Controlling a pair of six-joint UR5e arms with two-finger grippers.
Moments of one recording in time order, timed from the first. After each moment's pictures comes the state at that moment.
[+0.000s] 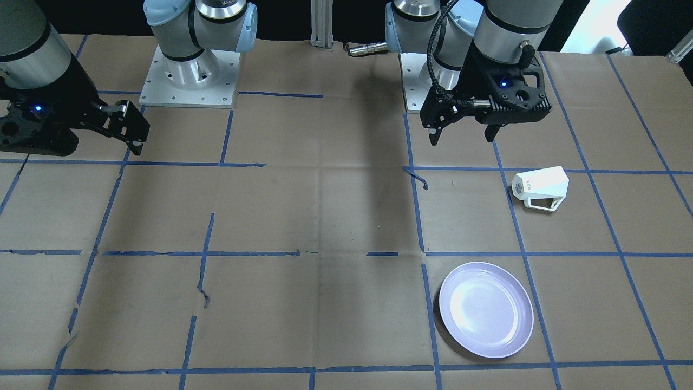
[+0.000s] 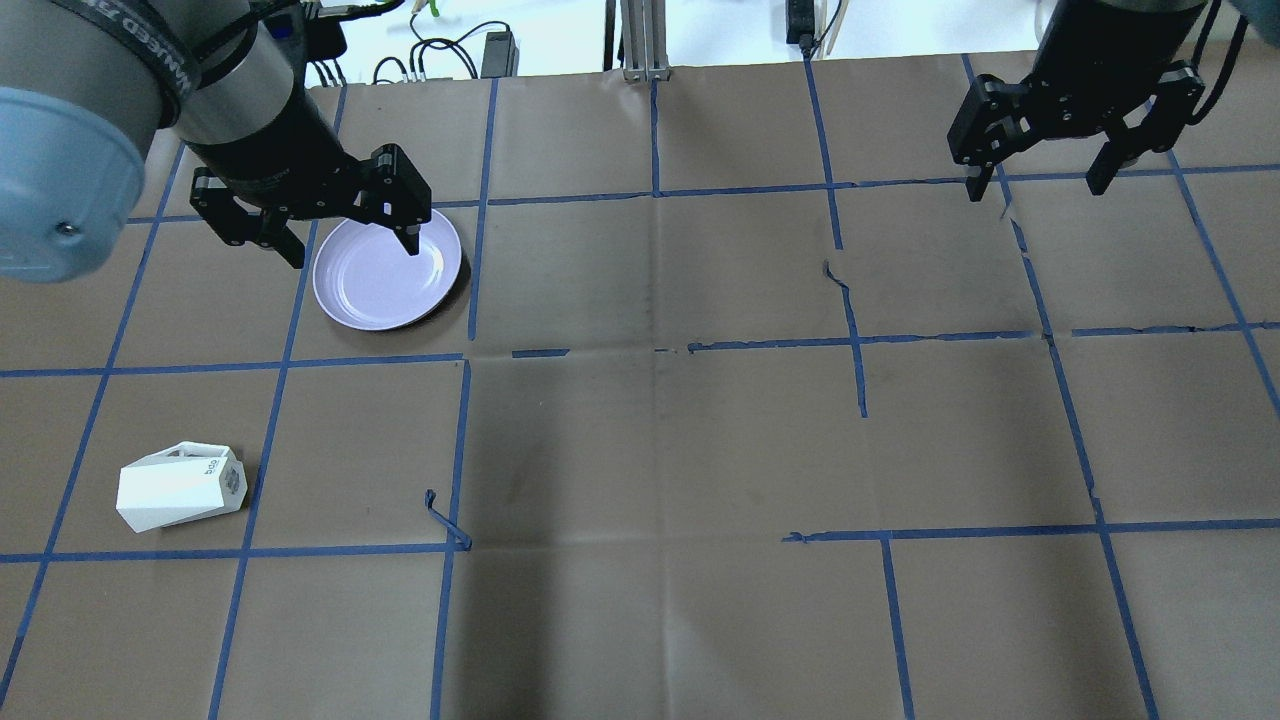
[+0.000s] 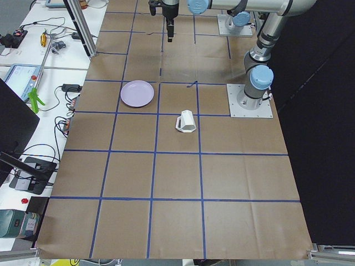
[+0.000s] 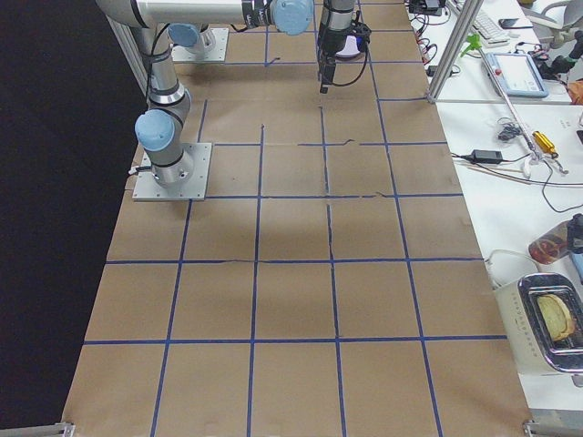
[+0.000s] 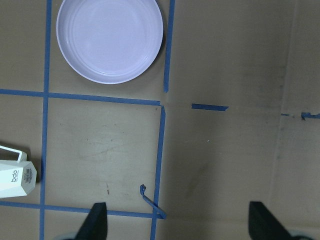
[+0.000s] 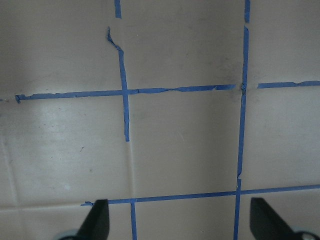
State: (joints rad) left arm -1.60 -1.55 -1.60 -1.52 1.58 -0.12; right arm 1.47 -1.48 1.43 -1.44 -1.64 -0.06
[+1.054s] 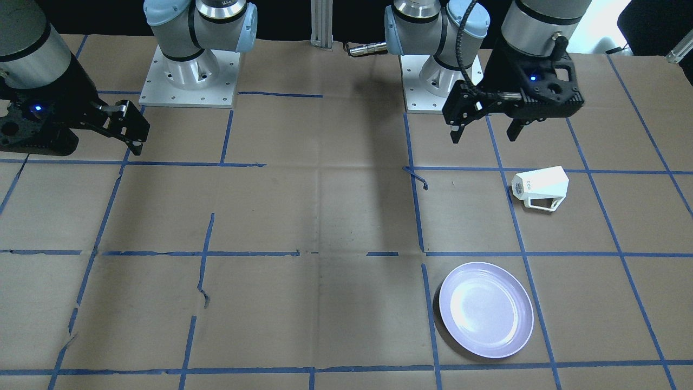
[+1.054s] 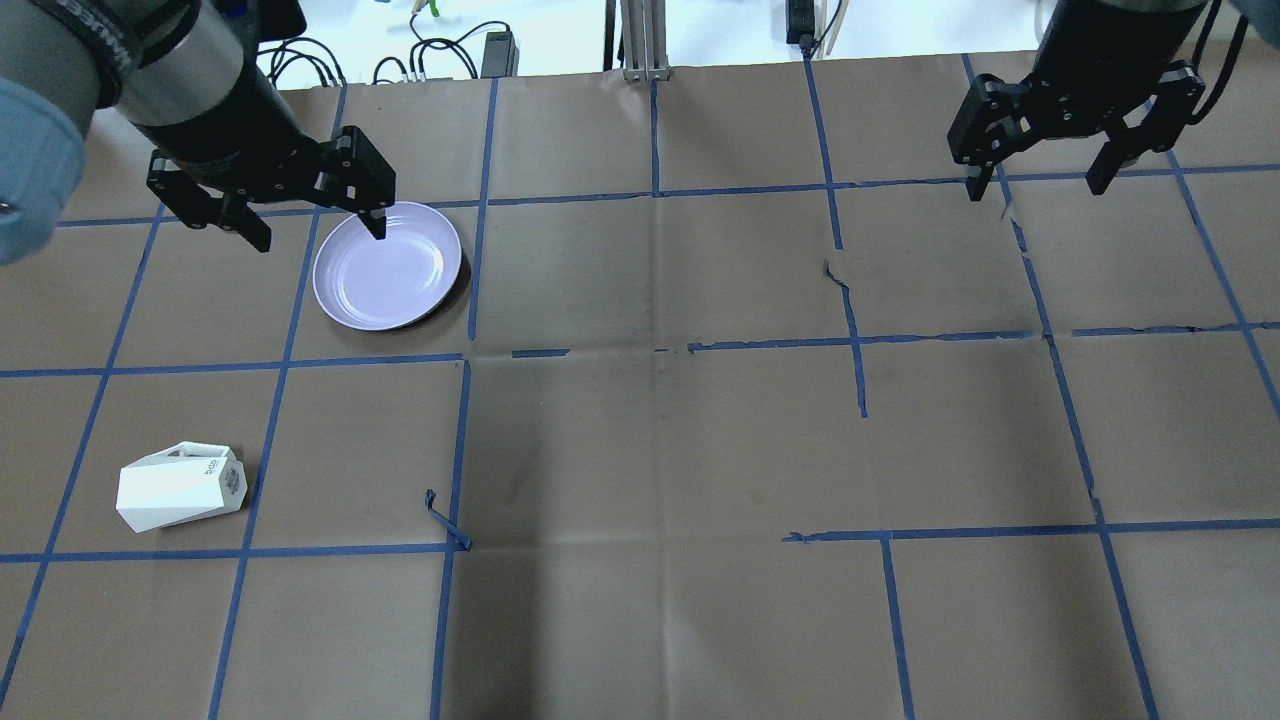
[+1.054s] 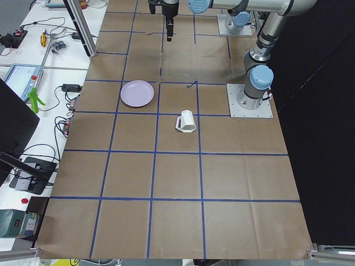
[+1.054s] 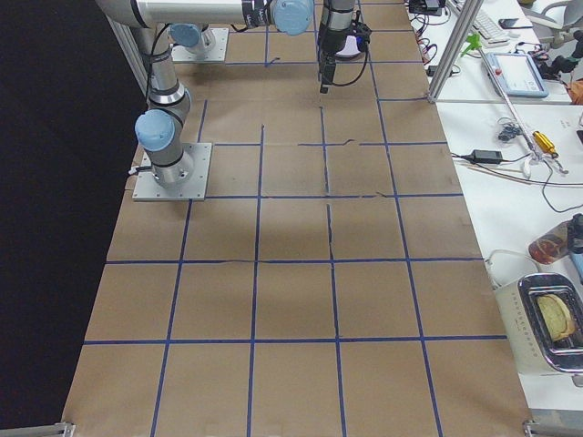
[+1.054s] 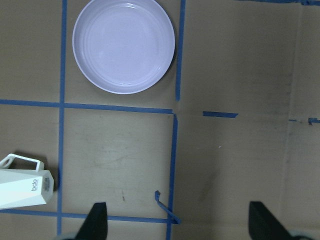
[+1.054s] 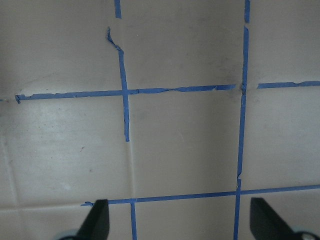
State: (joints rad) left arm -1.50 -1.53 -1.58 -1.55 1.57 0.01; right arm 1.47 -1.48 1.43 -1.44 -1.64 -0.06
